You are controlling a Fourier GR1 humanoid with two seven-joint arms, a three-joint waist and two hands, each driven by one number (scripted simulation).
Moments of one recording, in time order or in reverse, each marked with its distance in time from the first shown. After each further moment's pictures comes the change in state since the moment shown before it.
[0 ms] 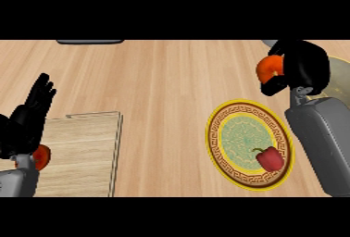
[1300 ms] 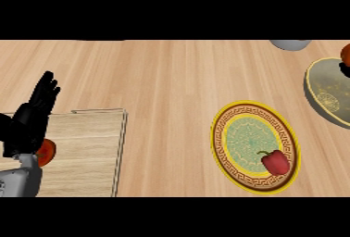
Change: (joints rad) left arm -0.009 -0.026 0.000 -0.025 -0.025 -0.026 0.006; right arm -0.052 -0.235 -0.480 0.454 -0.209 -0.212 -0.502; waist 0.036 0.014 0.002
